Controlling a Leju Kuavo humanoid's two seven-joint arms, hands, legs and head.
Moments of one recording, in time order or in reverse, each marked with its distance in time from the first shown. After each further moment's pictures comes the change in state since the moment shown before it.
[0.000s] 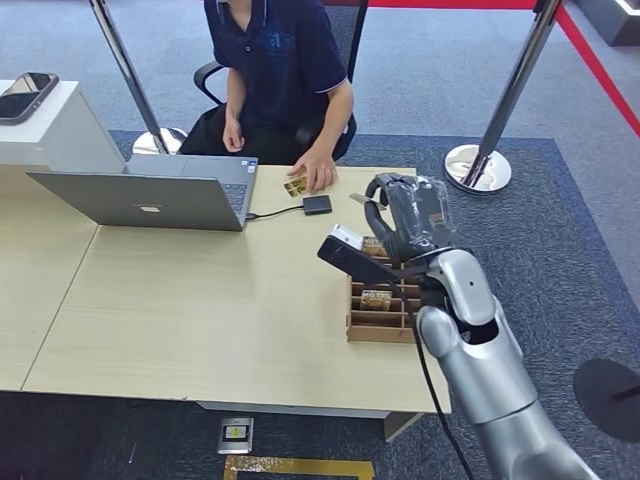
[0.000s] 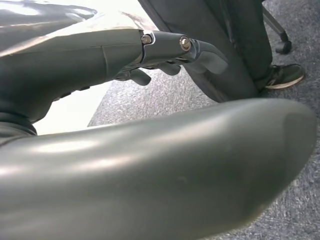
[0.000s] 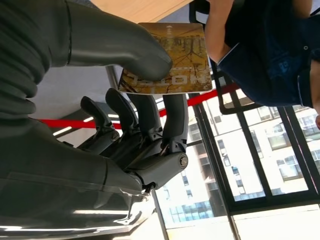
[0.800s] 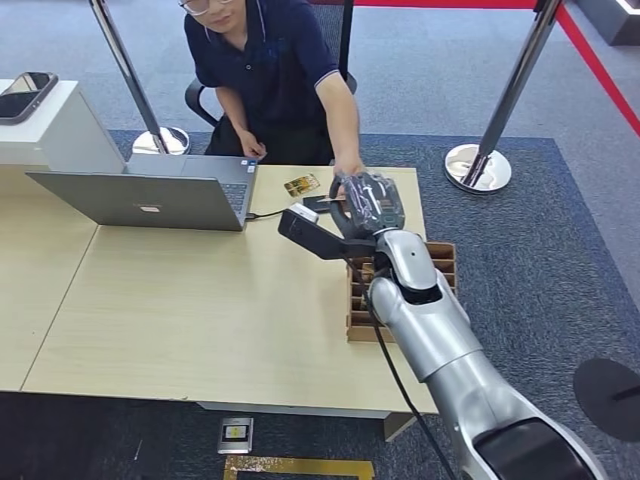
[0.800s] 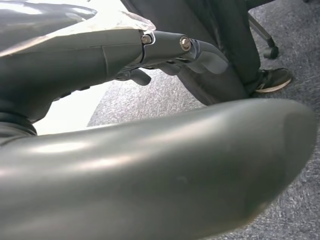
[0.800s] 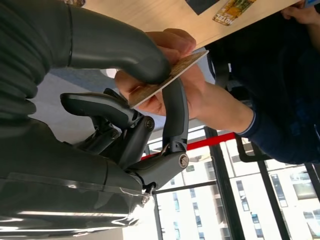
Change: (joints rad) left arm -0.002 0.000 -0.023 0.000 -0.038 -0.008 -0.001; right arm -0.196 0.171 0.010 0.487 0.021 -0.062 0.046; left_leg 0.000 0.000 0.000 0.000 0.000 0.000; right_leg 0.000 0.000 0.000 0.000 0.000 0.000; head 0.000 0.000
